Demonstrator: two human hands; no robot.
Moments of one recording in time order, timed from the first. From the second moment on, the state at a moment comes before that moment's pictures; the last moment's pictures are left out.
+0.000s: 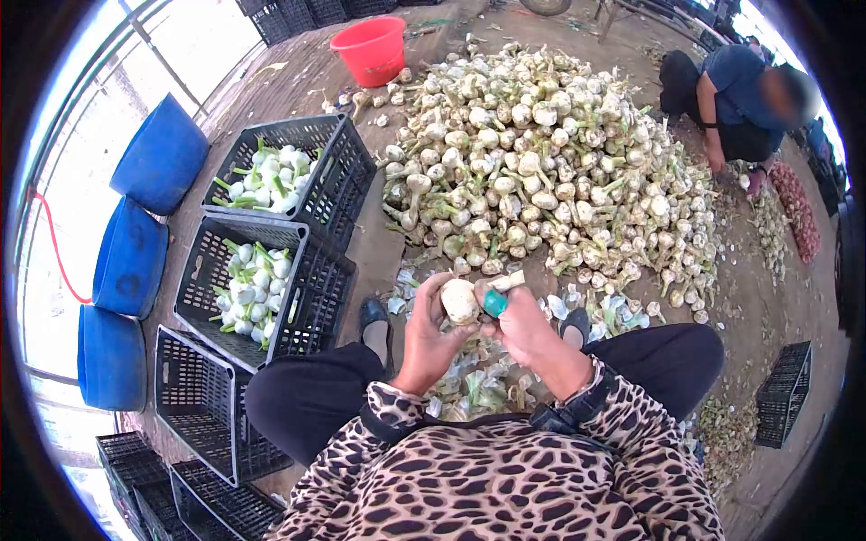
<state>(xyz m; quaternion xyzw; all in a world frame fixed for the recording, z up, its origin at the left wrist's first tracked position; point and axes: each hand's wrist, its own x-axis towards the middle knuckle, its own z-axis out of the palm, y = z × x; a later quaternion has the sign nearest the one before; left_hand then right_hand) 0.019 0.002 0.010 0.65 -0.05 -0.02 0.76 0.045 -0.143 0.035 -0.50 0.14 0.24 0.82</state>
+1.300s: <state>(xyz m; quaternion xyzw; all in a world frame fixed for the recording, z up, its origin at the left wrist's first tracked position) 0.020 -0.010 0.014 0.34 0.10 -0.22 0.91 0.050 -0.187 0.013 -0.50 -0.06 0.16 0.85</state>
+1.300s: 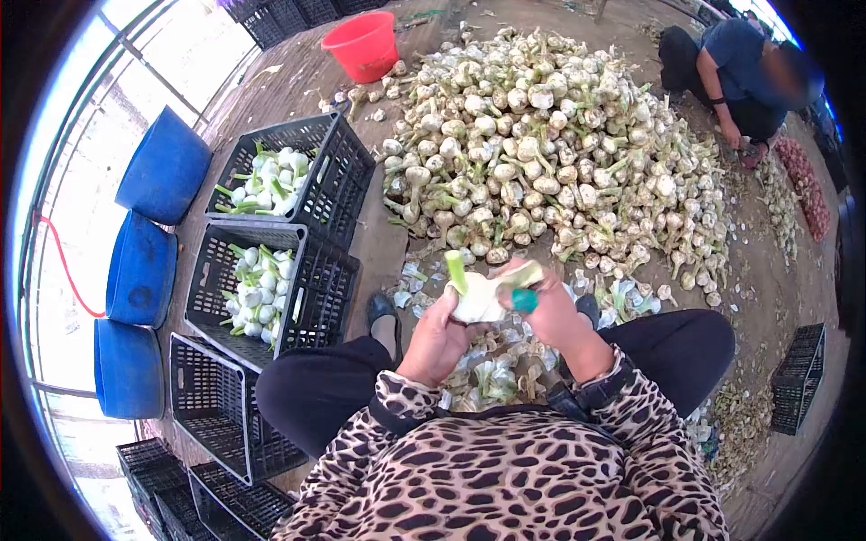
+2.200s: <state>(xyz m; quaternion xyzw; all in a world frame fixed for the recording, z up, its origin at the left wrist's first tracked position) 0.020 -0.007 0.008 0.34 0.08 -0.17 0.92 0.046 -0.176 0.036 -0.84 -0.27 -0.15 0.44</state>
